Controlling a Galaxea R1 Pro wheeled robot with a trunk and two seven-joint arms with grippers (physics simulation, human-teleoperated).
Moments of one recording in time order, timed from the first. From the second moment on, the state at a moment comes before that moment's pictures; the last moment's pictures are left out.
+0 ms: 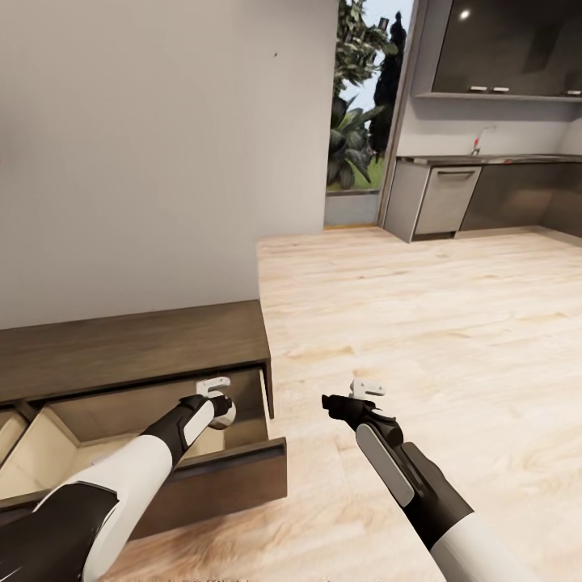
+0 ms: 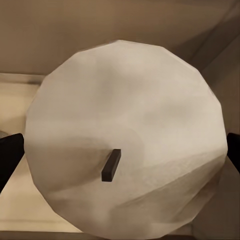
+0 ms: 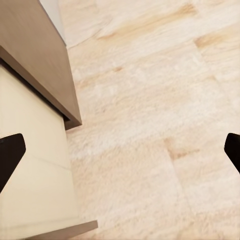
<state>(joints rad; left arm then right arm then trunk) -0.94 -0.04 -0.22 -0.30 0.48 0.31 0.30 -0.58 -0.03 0.44 -1.16 -0.68 0.49 -0.47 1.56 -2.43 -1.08</state>
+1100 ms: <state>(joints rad) -0.94 -0.03 -0.22 -0.30 0.48 0.31 0.30 -0.58 -0.03 0.44 -1.16 -0.68 0.49 -0.47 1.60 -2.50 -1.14</state>
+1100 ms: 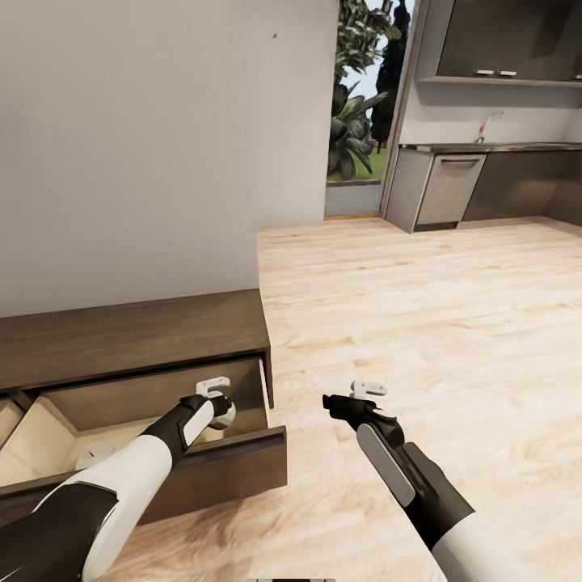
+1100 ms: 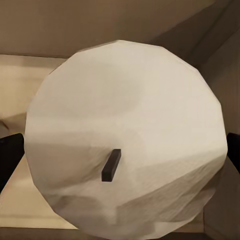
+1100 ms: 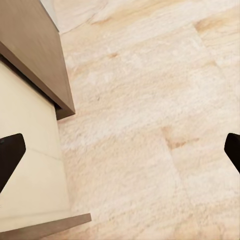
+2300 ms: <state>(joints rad) -0.93 -0.04 -0.22 -0.30 0.48 0.15 0.30 -0.58 -0.03 0.44 -1.18 -0.68 0.49 -0.47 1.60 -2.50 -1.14</state>
